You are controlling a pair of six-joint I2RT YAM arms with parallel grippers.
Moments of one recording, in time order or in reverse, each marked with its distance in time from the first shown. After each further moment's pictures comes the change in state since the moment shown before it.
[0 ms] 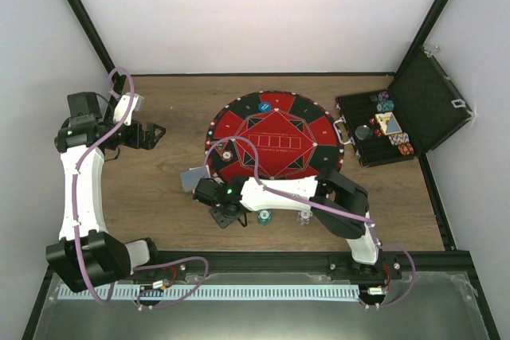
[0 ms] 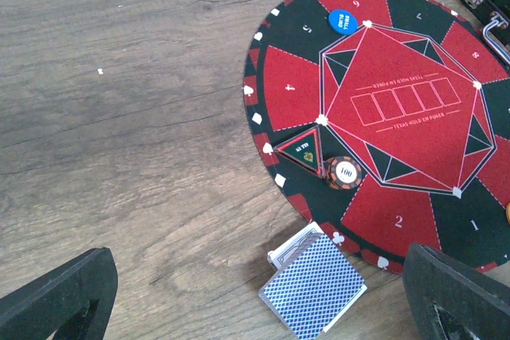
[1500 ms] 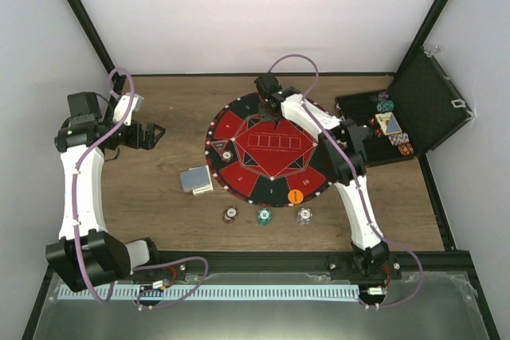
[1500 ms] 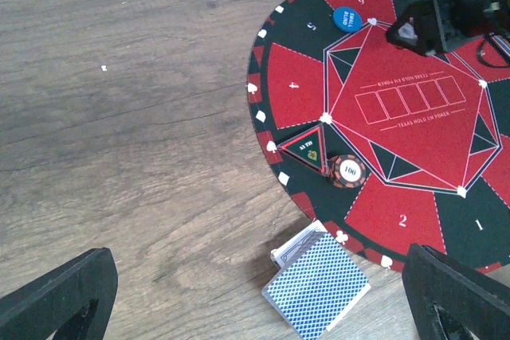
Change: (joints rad) left arm 0.000 0.000 0.000 0.000 -0.011 0.000; right arm -0.712 0.286 0.522 0.029 0.097 -0.227
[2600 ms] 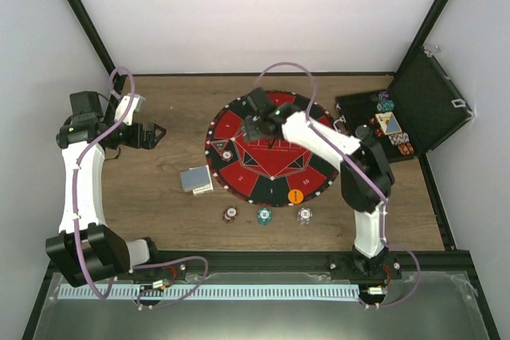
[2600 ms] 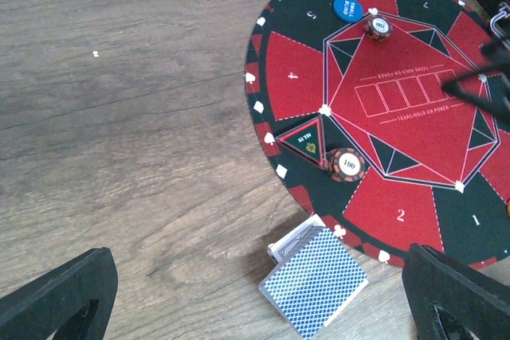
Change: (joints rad) left arm 0.000 0.035 0.000 -0.009 0.001 0.001; right arm 0.106 -0.245 -0.231 0.015 -0.003 0.002
